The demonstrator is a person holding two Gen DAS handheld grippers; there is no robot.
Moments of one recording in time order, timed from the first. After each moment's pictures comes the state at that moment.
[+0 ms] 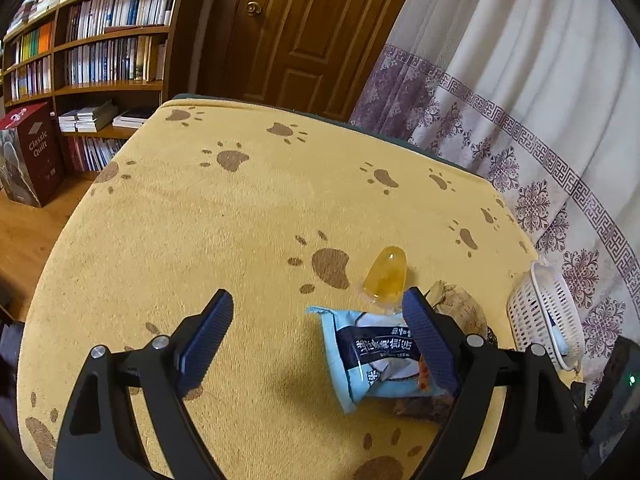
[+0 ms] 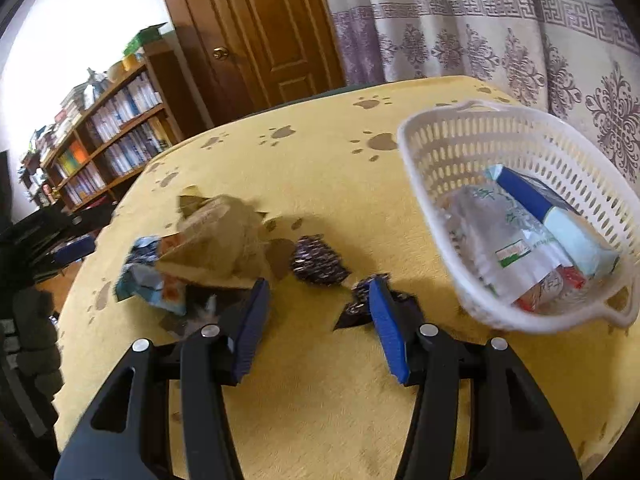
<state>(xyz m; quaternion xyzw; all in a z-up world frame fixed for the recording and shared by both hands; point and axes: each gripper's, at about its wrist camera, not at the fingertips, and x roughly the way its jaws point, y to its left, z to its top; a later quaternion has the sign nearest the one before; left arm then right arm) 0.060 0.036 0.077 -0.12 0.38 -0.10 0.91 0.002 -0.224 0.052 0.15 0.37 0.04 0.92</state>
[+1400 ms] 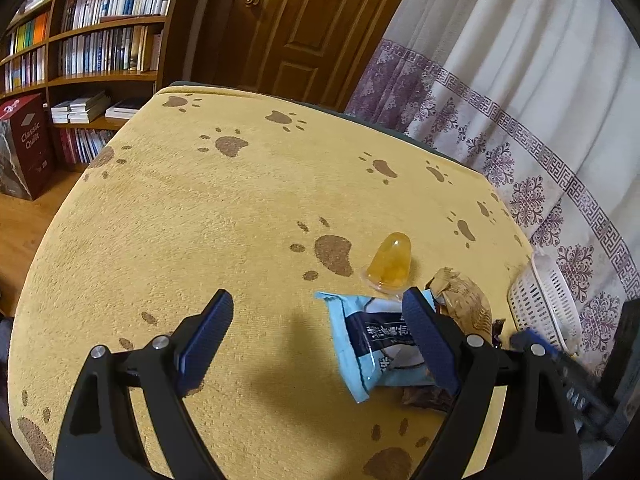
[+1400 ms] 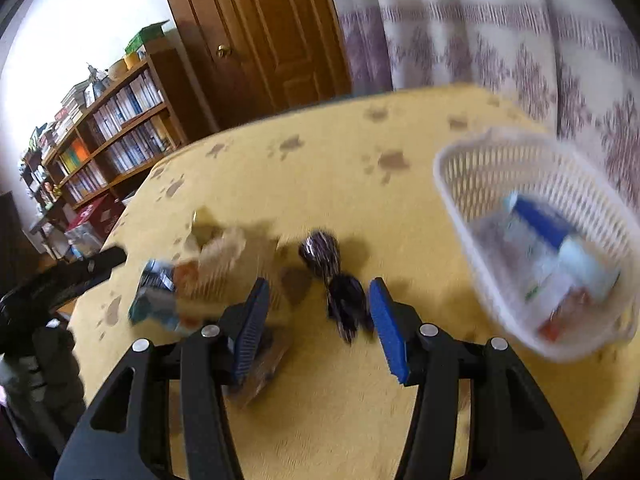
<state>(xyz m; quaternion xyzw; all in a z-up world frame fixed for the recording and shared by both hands) 0.058 0.043 0.066 -0.12 0.39 -0.12 0.91 0.019 -0.213 0.079 0.13 0.37 0.04 0.92</state>
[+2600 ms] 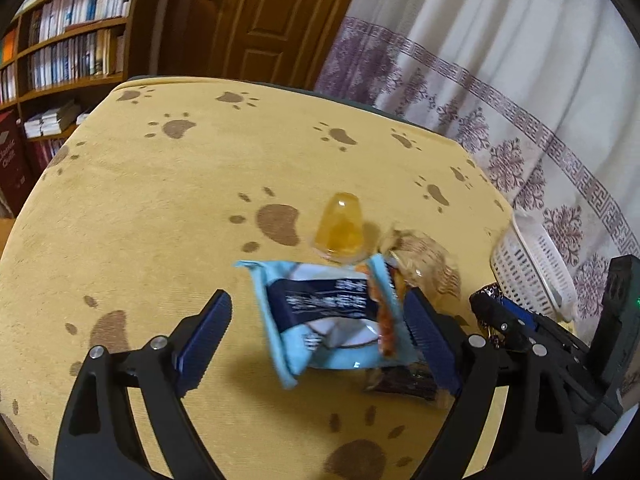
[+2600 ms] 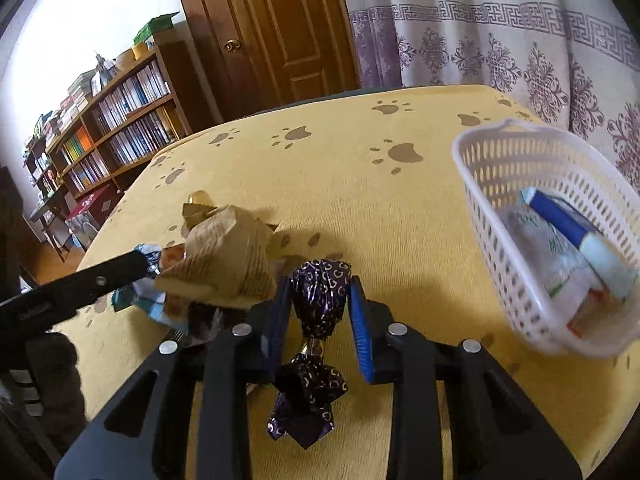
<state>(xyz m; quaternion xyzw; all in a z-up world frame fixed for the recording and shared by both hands) 0.053 -0.002 0.050 -0.09 0.40 -0.17 0.90 0.017 -0.211 0.056 0.13 0.37 0.06 0.92</state>
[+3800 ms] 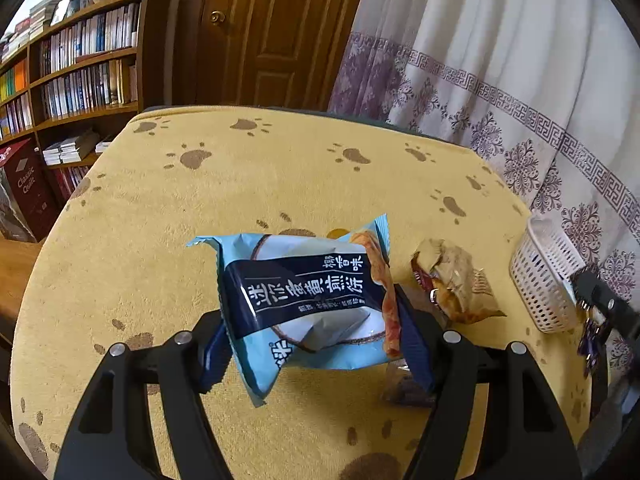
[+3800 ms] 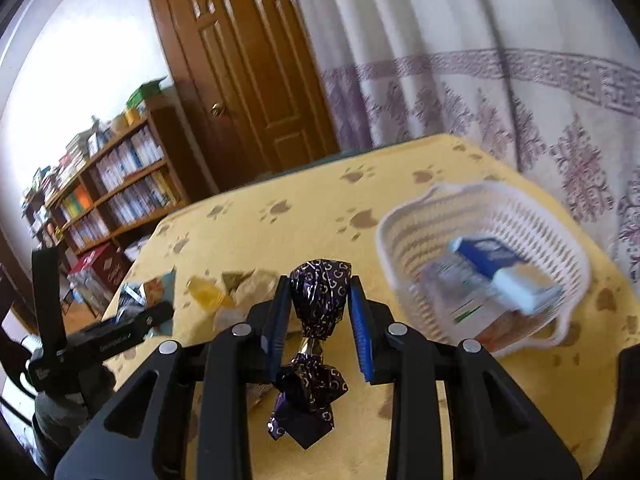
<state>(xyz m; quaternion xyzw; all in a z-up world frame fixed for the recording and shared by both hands) 0.050 -0.005 0.063 -0.05 0.37 -0.13 0.92 -0.030 -0.264 0.122 0.17 0.27 0.01 0.95</state>
